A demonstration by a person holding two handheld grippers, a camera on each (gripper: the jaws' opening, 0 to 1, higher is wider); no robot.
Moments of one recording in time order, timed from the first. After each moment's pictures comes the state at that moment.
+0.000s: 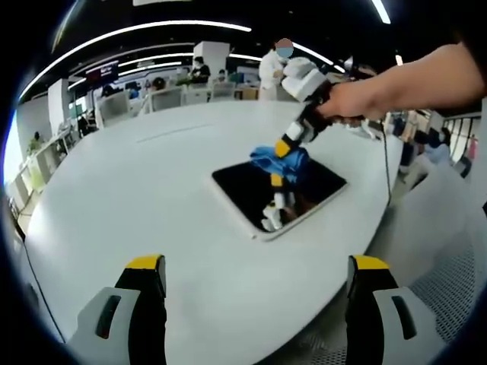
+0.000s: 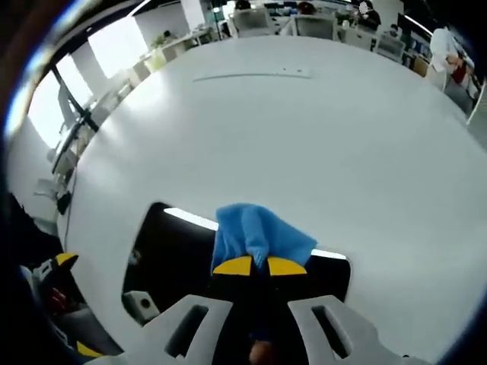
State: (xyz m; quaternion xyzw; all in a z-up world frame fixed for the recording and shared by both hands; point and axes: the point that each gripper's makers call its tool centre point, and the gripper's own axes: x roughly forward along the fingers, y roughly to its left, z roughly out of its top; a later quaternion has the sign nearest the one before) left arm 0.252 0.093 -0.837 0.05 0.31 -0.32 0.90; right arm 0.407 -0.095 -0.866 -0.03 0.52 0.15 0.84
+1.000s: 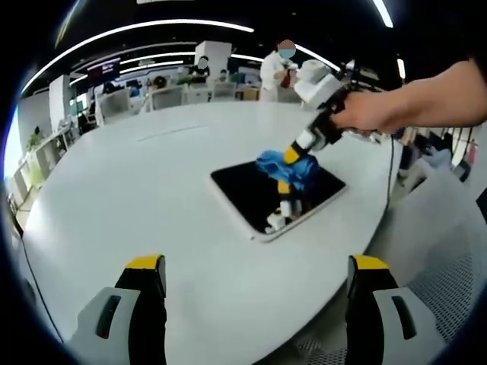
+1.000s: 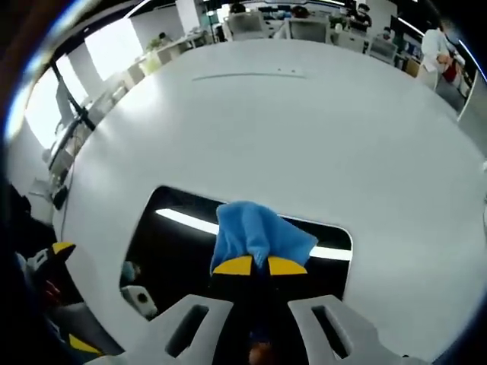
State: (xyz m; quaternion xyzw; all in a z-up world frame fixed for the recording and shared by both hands) left arm 0.250 0.090 -0.837 0.05 0.31 -0.32 0.89; right arm 0.380 -0.096 -0.870 -0.04 0.51 0.14 0.85
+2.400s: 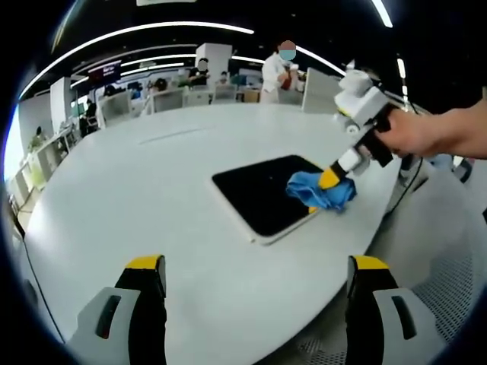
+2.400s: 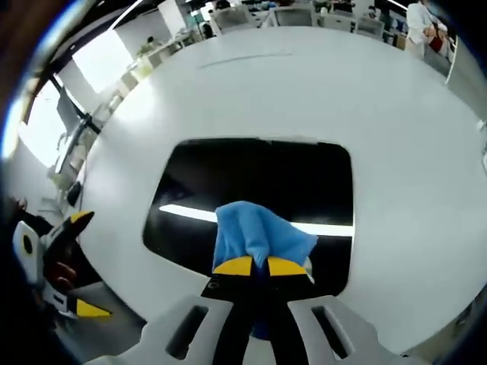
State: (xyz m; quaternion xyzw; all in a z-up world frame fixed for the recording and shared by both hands) left arm 0.251 0.093 -0.832 0.05 0.30 -0.31 0.90; right arm 0.300 -0.096 -0.871 0.02 0.54 0.13 0.83
